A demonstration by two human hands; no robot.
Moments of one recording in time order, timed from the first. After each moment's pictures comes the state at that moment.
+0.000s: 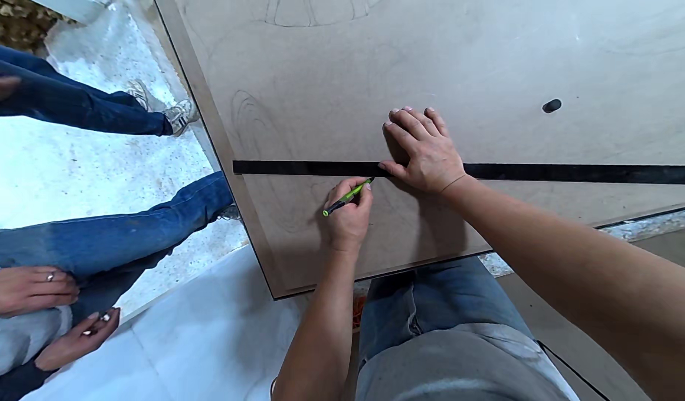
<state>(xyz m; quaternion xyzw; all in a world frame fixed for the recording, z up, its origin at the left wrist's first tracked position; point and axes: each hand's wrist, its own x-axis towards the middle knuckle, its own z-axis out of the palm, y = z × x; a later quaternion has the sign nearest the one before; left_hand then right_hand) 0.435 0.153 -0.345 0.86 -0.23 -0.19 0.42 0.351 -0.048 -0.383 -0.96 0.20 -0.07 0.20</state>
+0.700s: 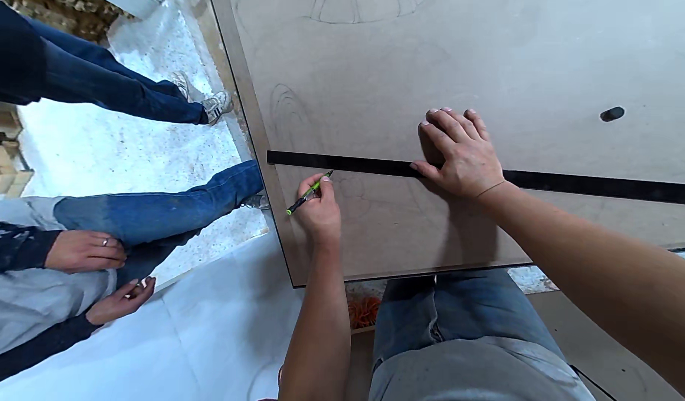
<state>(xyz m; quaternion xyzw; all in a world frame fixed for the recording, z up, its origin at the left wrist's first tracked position) 0.509 0.200 -0.342 0.89 -0.07 -0.05 0.45 0.351 -0.047 -0.382 -0.96 0.19 -0.08 0.20</state>
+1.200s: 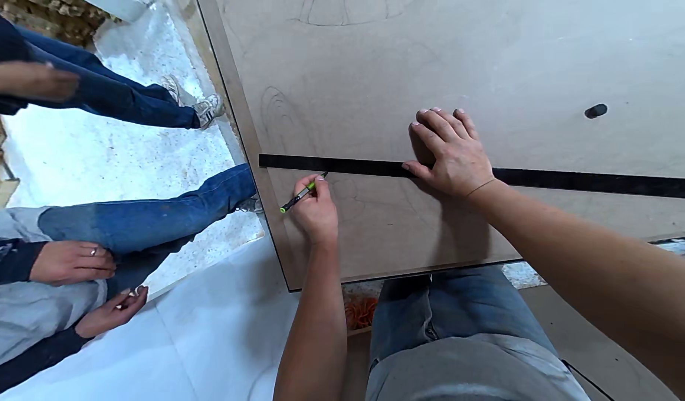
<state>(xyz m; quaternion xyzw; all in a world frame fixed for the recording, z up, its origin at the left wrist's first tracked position) 0.506 0.189 -0.340 0.91 -0.06 -0.06 0.41 0.350 -0.048 -0.382 -0.96 0.19 -0.08 0.20</state>
